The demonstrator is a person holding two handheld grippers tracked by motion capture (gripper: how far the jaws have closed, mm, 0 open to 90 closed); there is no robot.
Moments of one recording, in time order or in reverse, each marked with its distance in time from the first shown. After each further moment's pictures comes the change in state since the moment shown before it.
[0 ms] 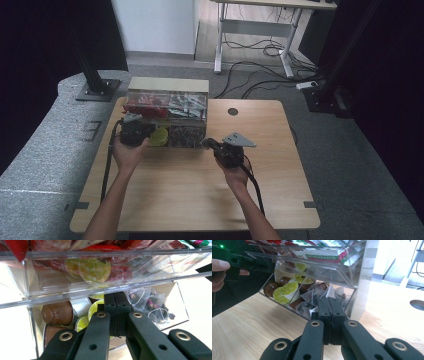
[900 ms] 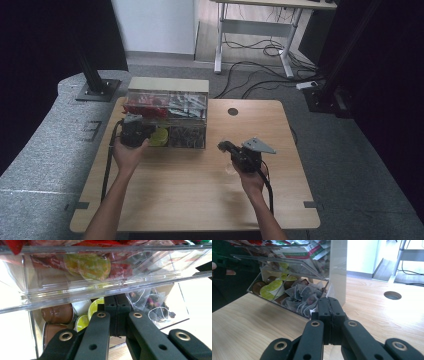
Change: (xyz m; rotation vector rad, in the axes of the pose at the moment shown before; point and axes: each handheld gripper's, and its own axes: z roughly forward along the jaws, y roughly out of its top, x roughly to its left) left arm 0.000 -0.002 0.001 0.003 0.003 0.004; right arm -0.032 -0.014 -0.036 -0.023 -0.059 0.036
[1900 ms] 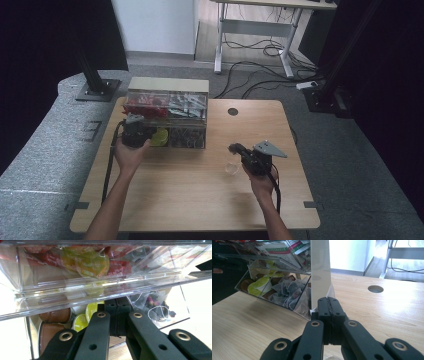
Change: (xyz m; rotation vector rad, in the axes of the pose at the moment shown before) left arm -0.003 -0.002 0.004 0.009 -0.001 0.001; right arm -0.021 -0.010 -0.017 0.002 -0.049 0.014
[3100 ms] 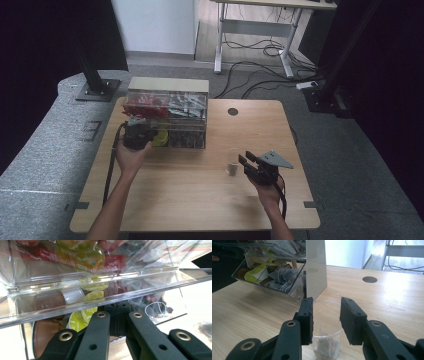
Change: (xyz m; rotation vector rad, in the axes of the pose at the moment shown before) left arm -0.006 -0.006 -0.001 0.007 -0.009 0.001; right arm -0.010 -0.026 -0.021 0.013 -0.011 -0.018
